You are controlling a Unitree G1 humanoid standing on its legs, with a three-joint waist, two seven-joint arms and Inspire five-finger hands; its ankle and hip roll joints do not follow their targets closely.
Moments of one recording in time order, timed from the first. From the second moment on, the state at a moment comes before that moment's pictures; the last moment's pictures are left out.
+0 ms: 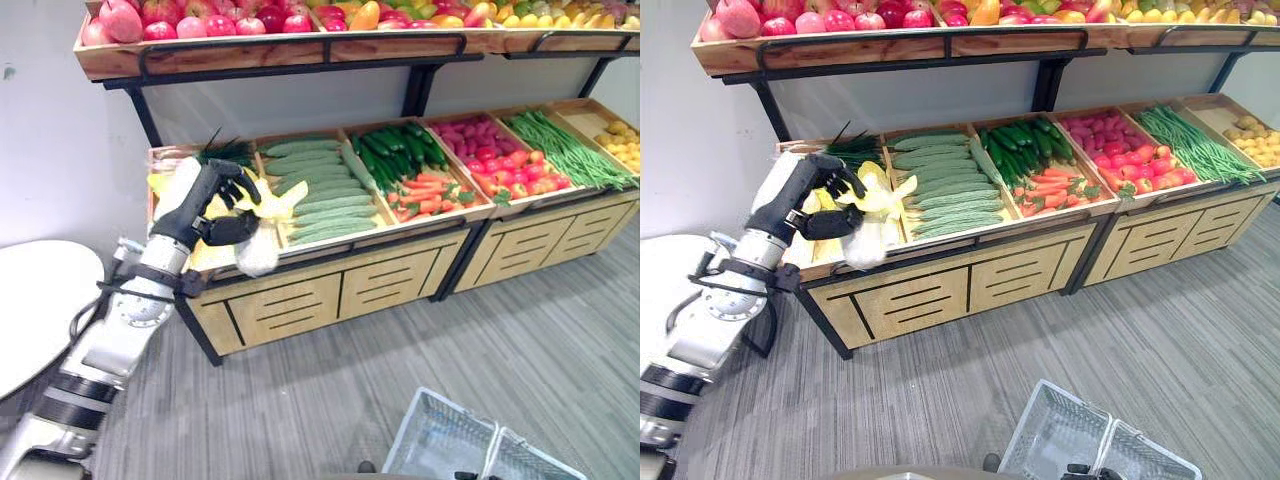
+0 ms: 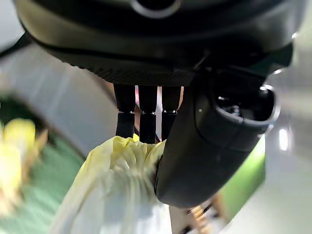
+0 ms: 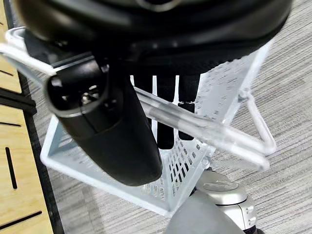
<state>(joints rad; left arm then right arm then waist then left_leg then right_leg) -0.19 0.63 -0.15 -0.03 -0.21 -0.17 0.14 0.05 -0.31 0.04 1.31 0.23 0.00 0.00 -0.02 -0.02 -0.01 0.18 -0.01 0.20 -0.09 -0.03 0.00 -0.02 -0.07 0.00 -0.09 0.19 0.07</state>
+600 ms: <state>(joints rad) -0.08 0.58 -0.13 -0.04 -0.36 -0.14 0.10 0.05 -0.31 0.04 1.27 0.19 -0.01 -0.01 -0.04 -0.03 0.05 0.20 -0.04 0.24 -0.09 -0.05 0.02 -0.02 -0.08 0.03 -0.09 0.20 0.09</state>
